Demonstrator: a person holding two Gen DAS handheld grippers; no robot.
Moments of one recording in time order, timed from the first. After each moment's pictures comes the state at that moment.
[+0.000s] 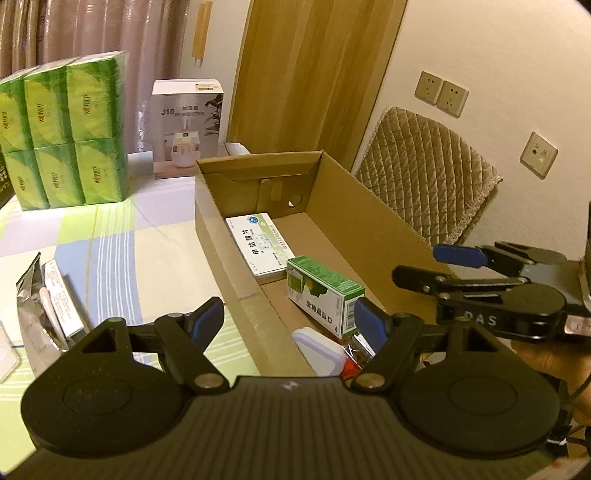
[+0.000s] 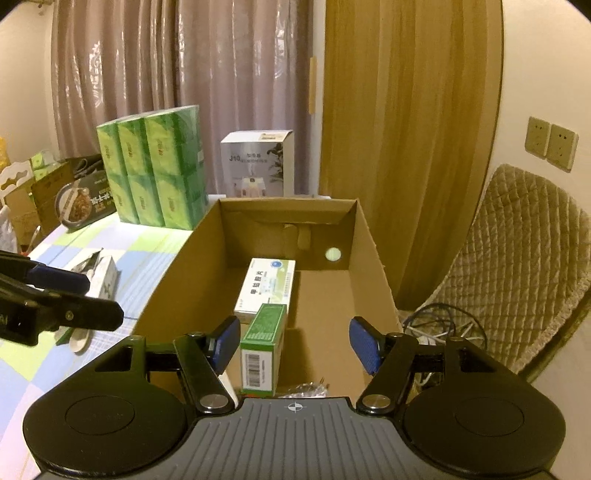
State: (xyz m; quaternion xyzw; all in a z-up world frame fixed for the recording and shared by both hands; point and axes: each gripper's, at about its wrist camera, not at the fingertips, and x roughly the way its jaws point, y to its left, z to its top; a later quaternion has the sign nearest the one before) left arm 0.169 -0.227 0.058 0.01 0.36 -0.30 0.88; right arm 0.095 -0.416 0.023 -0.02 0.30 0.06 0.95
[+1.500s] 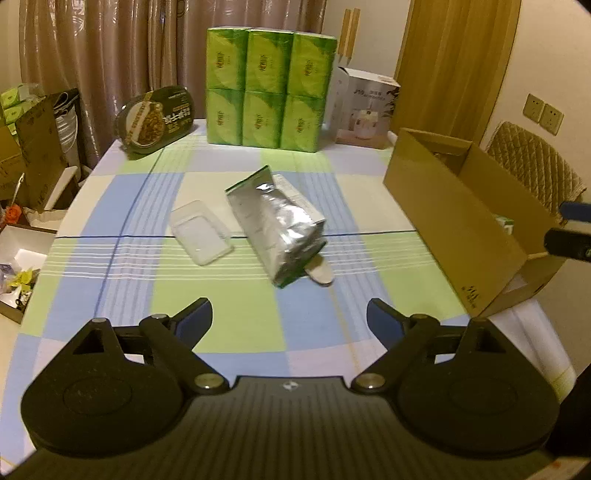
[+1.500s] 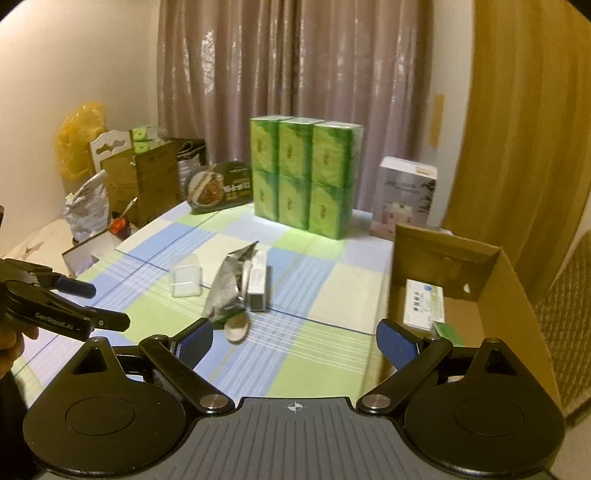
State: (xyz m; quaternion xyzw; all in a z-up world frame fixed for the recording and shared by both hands) left arm 0.095 0.012 0.030 0.00 0.38 -0.14 0.92; right arm 0.030 -0.243 0.040 -0.08 0.28 0.20 0.93
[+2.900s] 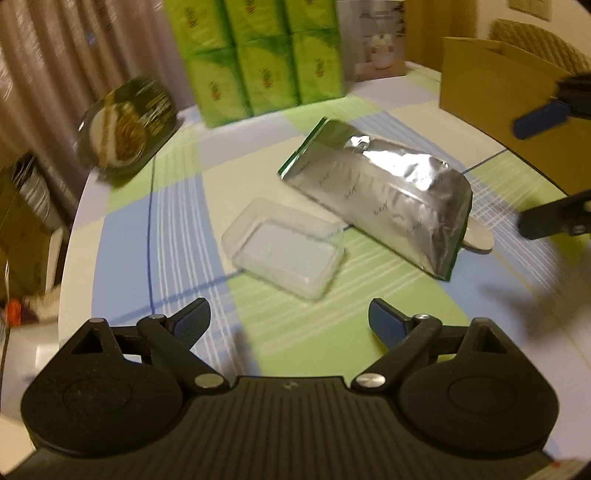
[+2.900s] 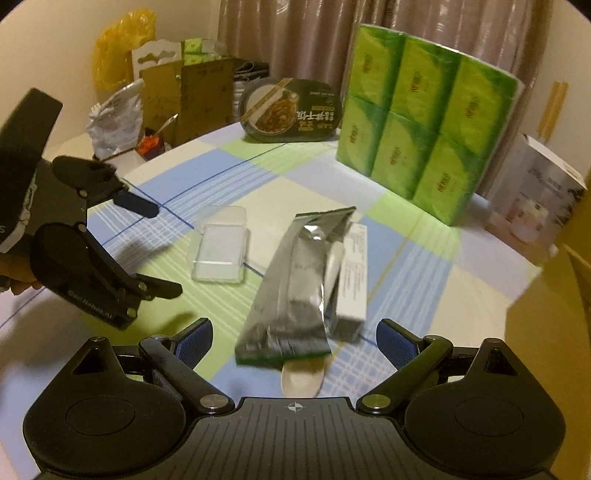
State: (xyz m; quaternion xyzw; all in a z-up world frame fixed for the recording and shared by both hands) left arm 0.245 0.069 -0.057 0.19 0.37 -0.21 0.88; right arm 0.179 -0.094 -0.073 -0.18 0.36 0.27 0.87
